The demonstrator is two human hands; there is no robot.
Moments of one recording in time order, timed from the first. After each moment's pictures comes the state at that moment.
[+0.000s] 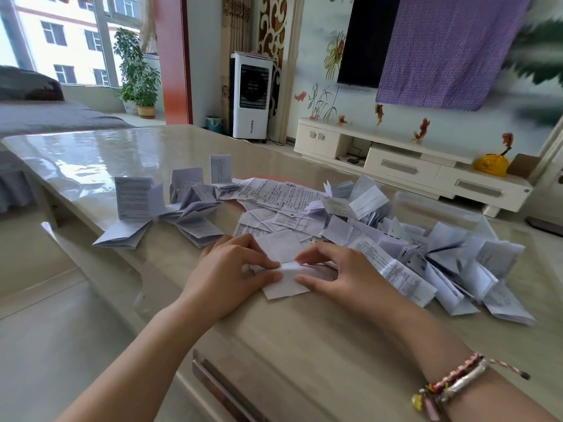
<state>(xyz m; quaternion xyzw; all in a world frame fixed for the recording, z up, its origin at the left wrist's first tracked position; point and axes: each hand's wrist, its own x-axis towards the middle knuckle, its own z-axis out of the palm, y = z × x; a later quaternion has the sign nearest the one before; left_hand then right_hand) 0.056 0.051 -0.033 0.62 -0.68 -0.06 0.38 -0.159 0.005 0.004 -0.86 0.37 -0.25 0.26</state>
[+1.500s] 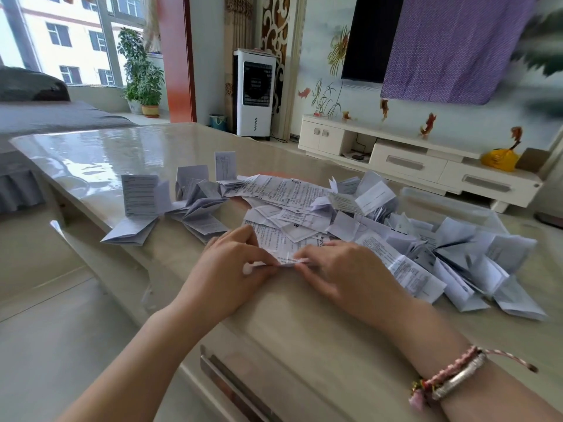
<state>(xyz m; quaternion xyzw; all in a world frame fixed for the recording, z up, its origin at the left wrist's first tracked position) 0.057 0.064 -0.025 0.59 -0.70 0.00 0.40 -0.145 0.008 0.000 -0.93 0.29 -0.20 -0.06</state>
